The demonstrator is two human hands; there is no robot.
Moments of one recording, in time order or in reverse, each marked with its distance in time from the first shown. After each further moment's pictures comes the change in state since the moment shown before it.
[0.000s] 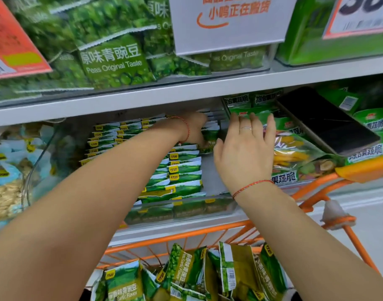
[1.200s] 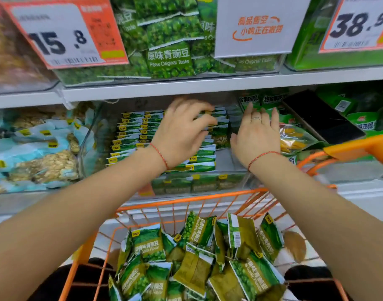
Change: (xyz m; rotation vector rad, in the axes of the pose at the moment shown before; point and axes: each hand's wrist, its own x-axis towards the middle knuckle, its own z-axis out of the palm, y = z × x) left_hand -0.120 -0.020 0.027 0.123 0.893 0.378; right_hand 0.006 0.006 -0.024 -0.118 -0.360 -0.109
